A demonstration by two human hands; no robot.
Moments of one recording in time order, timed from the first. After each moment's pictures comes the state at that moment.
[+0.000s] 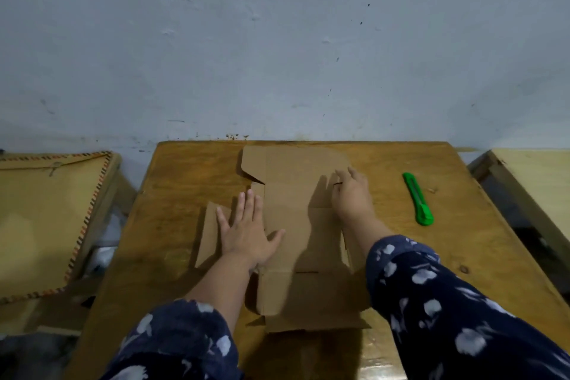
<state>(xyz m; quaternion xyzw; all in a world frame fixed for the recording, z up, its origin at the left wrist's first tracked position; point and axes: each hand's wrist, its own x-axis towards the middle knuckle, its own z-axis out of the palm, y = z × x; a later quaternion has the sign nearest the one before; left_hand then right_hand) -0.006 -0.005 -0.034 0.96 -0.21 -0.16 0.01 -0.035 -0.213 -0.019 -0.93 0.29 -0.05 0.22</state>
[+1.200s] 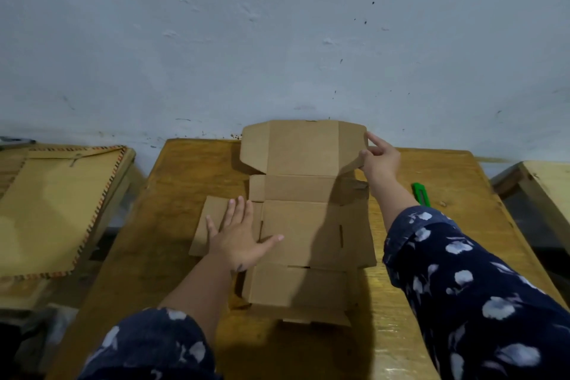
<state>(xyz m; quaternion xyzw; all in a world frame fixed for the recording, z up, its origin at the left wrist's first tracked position) -0.003 -0.007 -0.034 0.96 -0.15 -0.24 0.06 0.015 -0.290 0.014 -0.66 0.39 -0.22 0.60</state>
